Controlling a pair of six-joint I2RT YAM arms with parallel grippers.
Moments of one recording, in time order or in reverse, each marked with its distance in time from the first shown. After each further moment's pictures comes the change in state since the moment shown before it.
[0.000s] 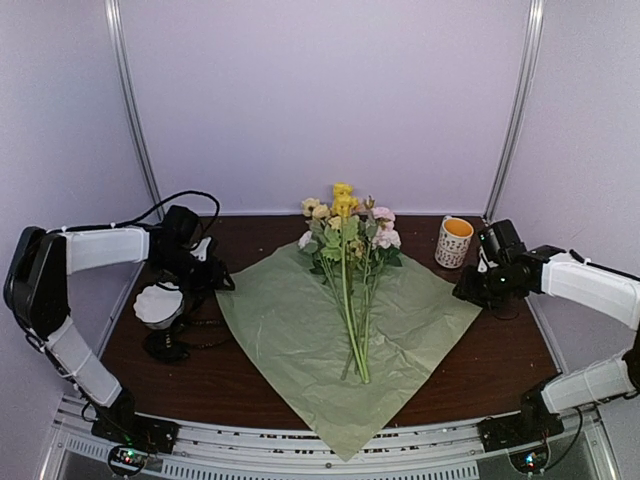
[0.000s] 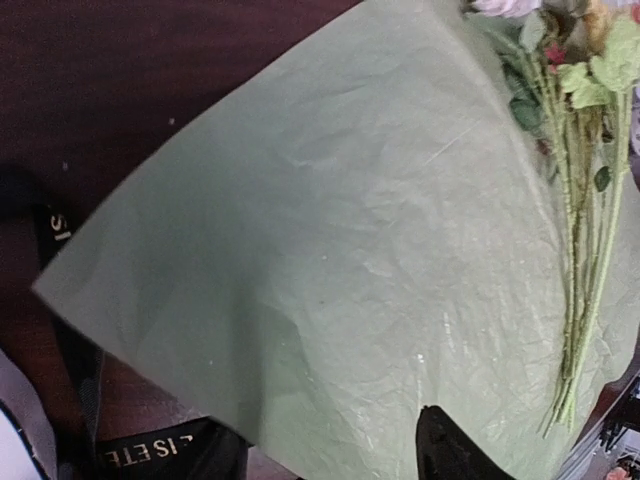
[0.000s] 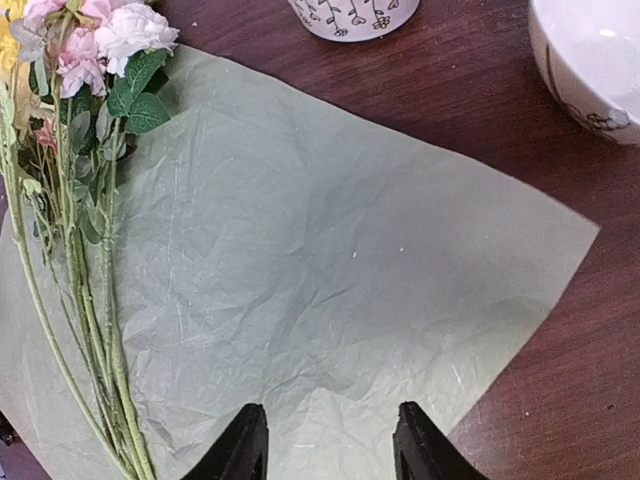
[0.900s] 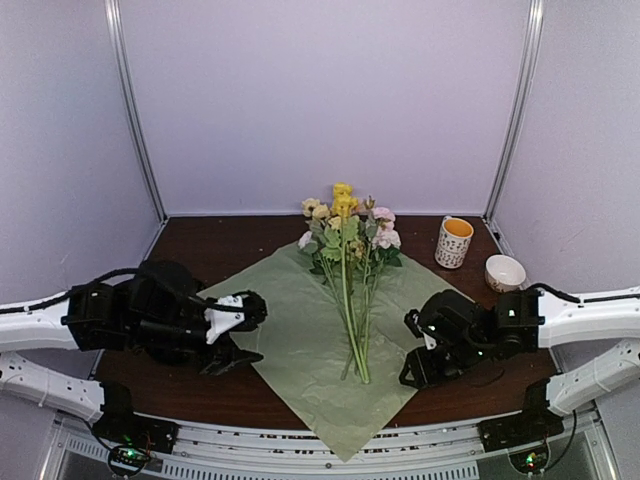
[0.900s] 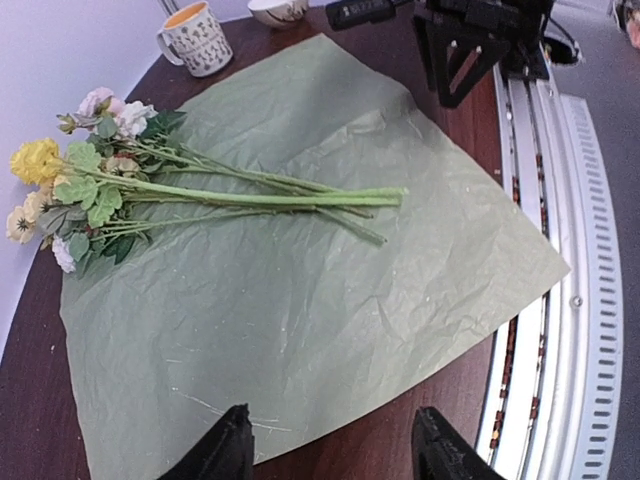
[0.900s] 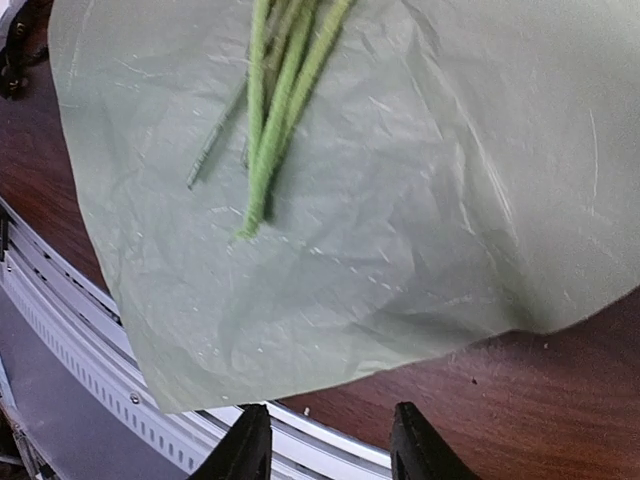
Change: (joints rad) left arm -0.836 -0.720 -0.282 0.053 -0.308 0.624; right arm 0.777 -0.065 -0.040 -0.141 -0.045 0.189
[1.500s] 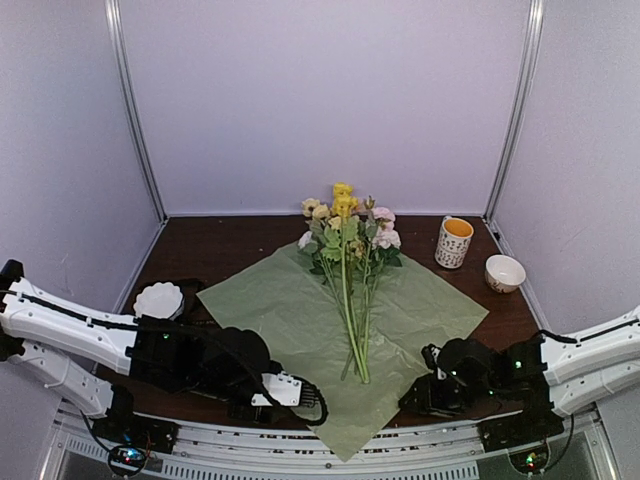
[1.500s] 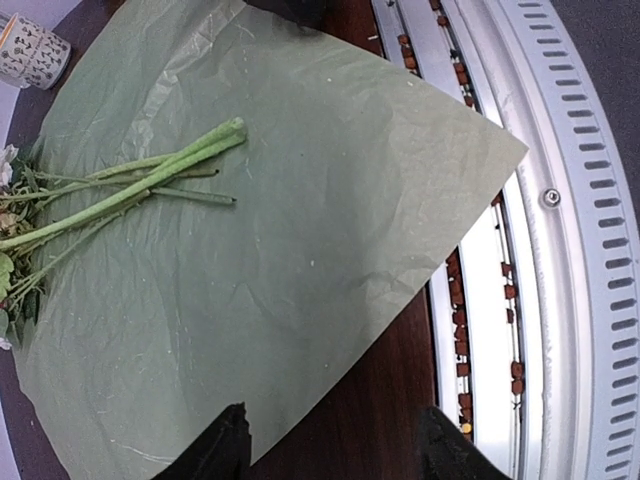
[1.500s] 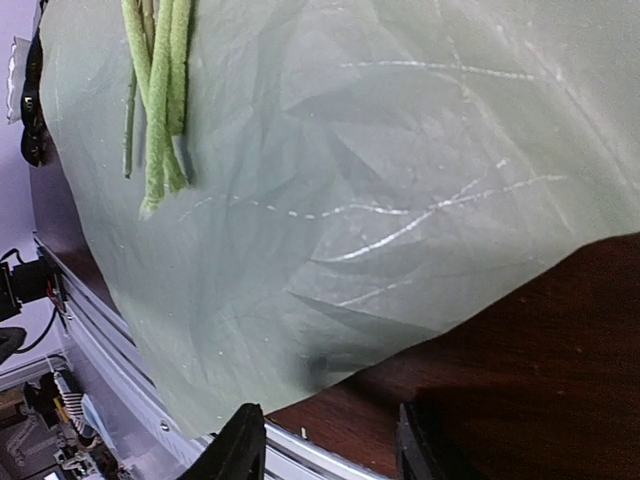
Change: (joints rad) left arm -0.288 0.365 0.011 0.040 -0.145 0.128; right arm 0.106 -0.145 -0.432 0.441 -0.039 0.426
